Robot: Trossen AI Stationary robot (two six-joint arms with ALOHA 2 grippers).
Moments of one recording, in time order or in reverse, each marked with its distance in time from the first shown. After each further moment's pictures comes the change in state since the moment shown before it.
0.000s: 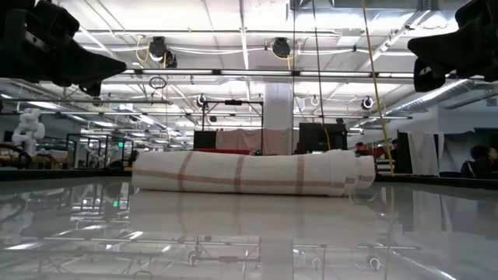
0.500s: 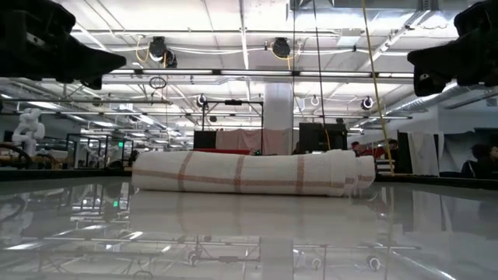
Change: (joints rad) left arm 0.058 -0.056 0.000 -0.013 0.063 0.094; right arm -0.002 -0.001 0.000 -0.071 0.000 -0.041
